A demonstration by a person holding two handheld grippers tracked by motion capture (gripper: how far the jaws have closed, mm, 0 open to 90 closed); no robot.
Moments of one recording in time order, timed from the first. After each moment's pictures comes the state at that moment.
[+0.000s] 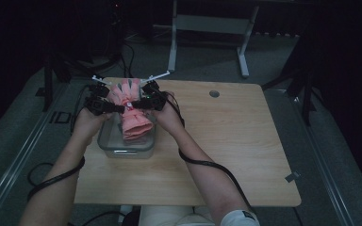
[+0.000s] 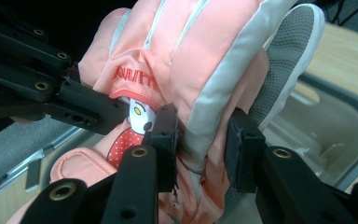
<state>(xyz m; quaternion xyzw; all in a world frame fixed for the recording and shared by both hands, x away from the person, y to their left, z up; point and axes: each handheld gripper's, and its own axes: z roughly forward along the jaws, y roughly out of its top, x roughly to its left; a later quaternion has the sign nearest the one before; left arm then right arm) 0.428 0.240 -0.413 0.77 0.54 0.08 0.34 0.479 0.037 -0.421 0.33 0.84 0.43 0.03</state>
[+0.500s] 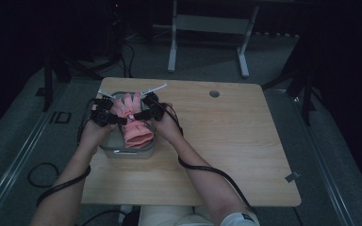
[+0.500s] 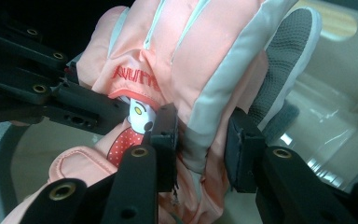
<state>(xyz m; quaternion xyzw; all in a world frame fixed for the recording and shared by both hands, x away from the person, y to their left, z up) 0.430 0.239 -0.466 0.76 0.56 0.04 0.33 0.481 0.041 -0.472 0.35 0.85 0.39 0.01</state>
